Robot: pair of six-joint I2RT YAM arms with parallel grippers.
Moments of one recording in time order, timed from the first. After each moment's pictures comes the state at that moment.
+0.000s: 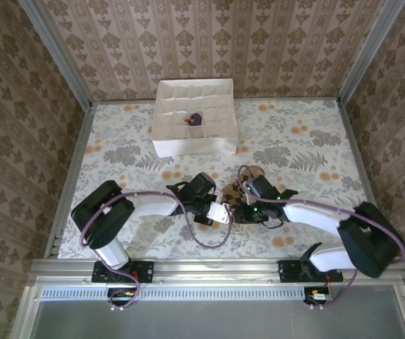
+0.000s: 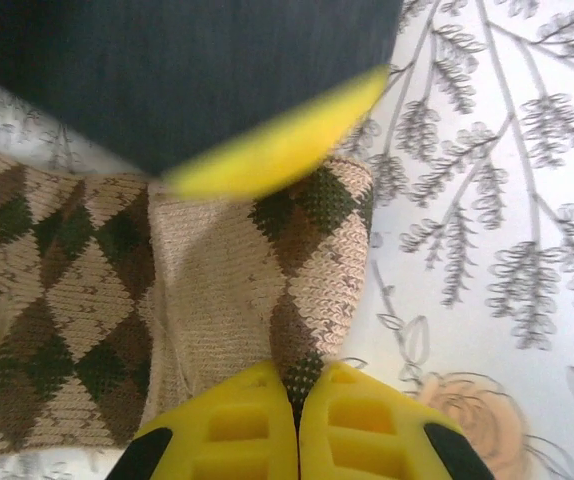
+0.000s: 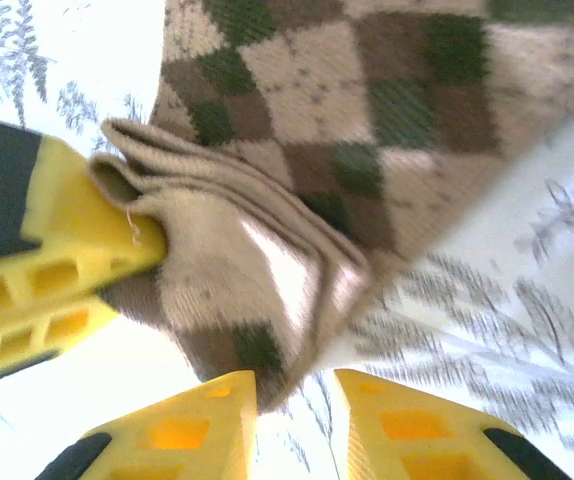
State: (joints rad) left arm -0.95 1.67 0.80 -0.14 0.39 0.98; right arm 0.64 1.29 0.53 -0.32 -0.31 0.57
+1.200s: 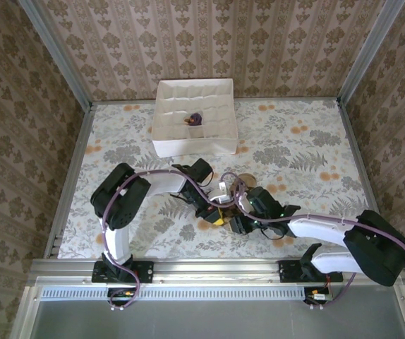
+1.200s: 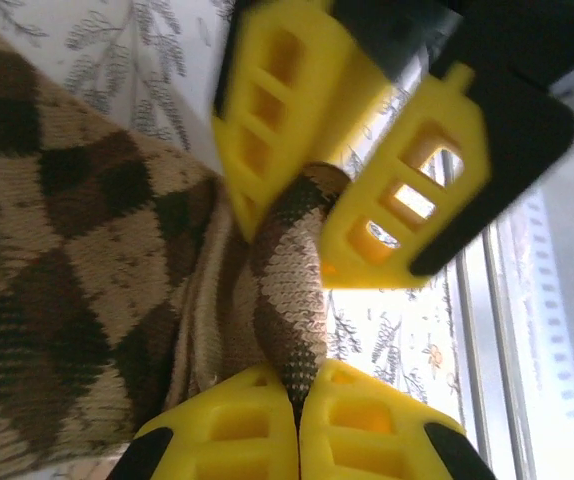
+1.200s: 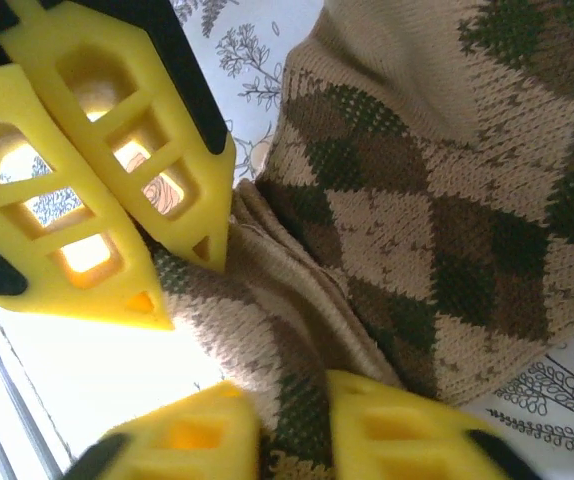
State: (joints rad) left arm -0.80 1.89 1.05 -0.54 0.91 0.54; right arm 0.75 1.26 0.39 -0.02 -0.32 0.40
